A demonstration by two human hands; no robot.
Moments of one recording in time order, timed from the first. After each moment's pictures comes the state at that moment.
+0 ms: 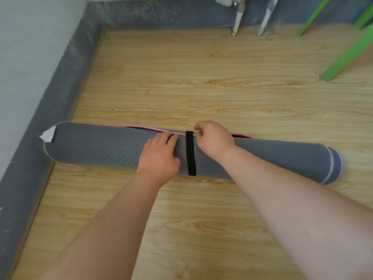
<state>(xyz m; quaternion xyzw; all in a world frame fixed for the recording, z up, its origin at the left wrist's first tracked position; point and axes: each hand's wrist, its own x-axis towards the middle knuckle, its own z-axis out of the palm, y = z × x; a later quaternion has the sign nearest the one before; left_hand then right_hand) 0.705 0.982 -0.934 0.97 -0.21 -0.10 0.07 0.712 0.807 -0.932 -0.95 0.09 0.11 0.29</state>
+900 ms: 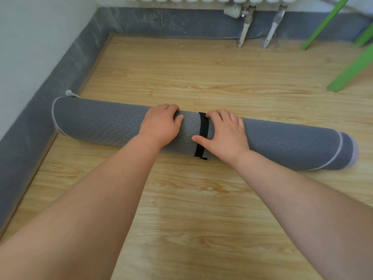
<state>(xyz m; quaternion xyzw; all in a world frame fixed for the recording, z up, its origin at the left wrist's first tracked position) 0.794 0.975 -0.958 0.97 -0.20 0.01 0.10 0.714 0.796 -0.977 -0.98 0.03 -0.08 0.16</state>
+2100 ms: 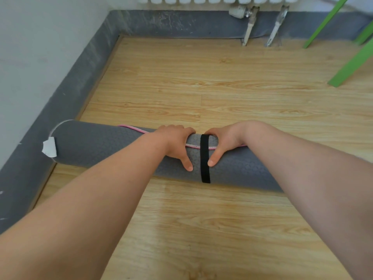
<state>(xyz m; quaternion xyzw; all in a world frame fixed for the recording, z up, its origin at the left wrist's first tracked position) 0.743 0.997 -0.937 0.91 -0.29 -0.30 -0.03 0.717 0.813 -0.929 -0.86 0.01 0.47 0.20</state>
